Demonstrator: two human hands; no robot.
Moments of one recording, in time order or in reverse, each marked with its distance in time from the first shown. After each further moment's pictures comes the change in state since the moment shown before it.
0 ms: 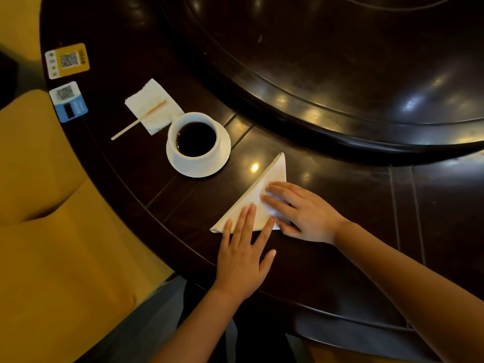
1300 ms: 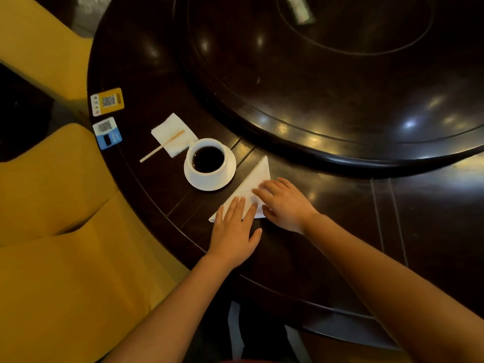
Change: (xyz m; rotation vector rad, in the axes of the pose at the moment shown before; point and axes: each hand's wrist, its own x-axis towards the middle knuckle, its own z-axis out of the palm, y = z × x) left_hand 0.035 -0.028 -0.074 -0.037 -0.186 -0.042; right_hand 0.043 -0.034 -0.054 -0.022 -0.090 0.255
